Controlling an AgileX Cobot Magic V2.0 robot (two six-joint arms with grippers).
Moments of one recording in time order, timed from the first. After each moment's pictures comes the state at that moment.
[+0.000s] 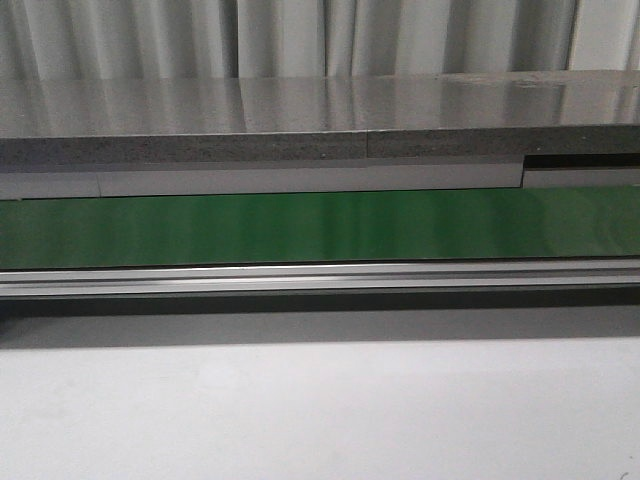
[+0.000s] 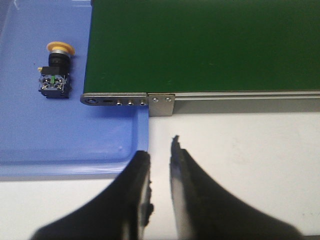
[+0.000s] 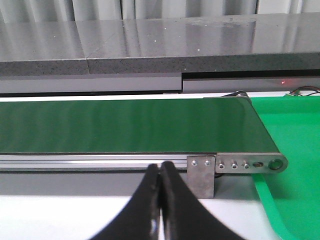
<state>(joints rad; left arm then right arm) -0.04 0.76 -0.73 0.02 0.85 -0.06 0.04 -0.01 0.03 -0.06 0.14 0.11</state>
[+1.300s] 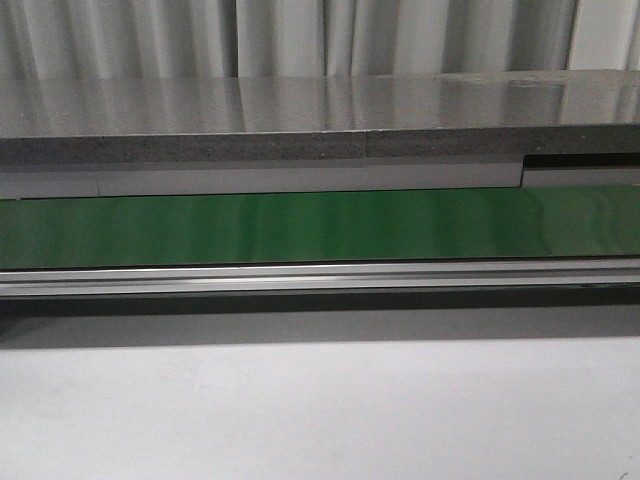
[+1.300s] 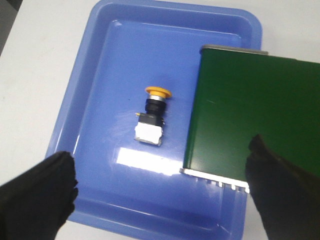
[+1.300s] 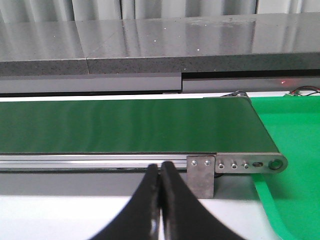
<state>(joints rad) 0.22 1.29 -1.13 0.14 0.84 -0.06 0.04 -0.01 0.03 -0.06 0.14 0.11</state>
